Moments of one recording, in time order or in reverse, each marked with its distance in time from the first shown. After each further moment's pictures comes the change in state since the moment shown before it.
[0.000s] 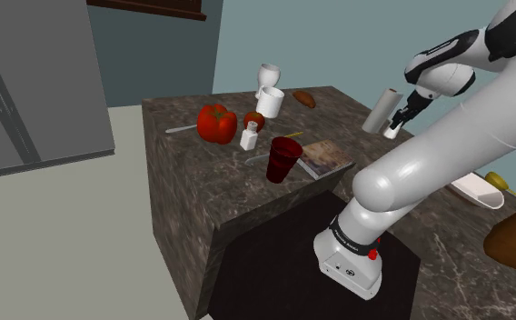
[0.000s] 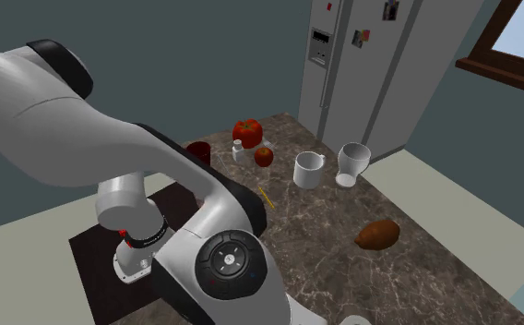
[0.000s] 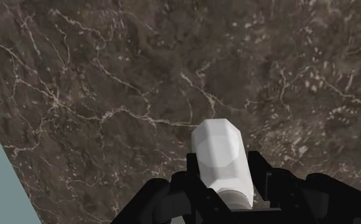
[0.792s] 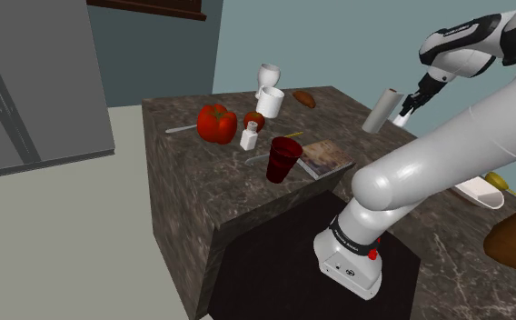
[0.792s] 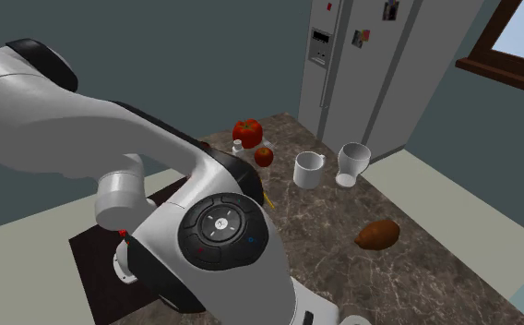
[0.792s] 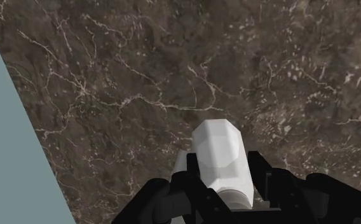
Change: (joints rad) arm -0.037 -0.082 0.081 0.113 -0.053 -0.177 0.045
